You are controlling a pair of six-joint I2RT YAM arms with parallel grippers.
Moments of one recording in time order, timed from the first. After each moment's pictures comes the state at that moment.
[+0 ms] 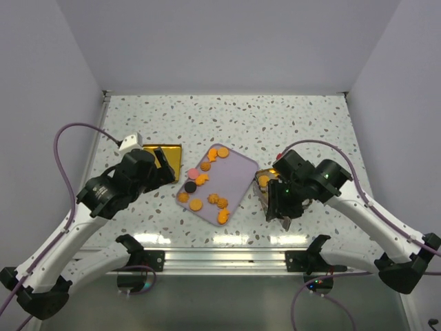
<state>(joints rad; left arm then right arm) -0.64 0.86 1.07 -0.99 -0.42 -0.85 0.78 1.06 1.18 -1.37 -0.11 0.80</state>
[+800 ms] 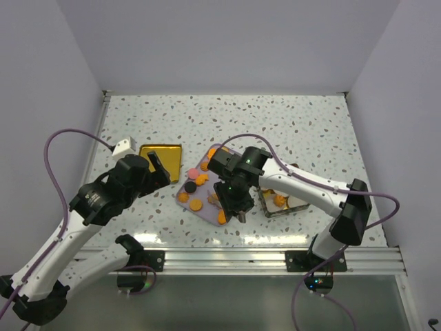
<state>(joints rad) -0.64 0.78 1.05 -1.04 -0.44 -0.88 1.05 1.61 1.50 -1.29 -0.12 0.69</state>
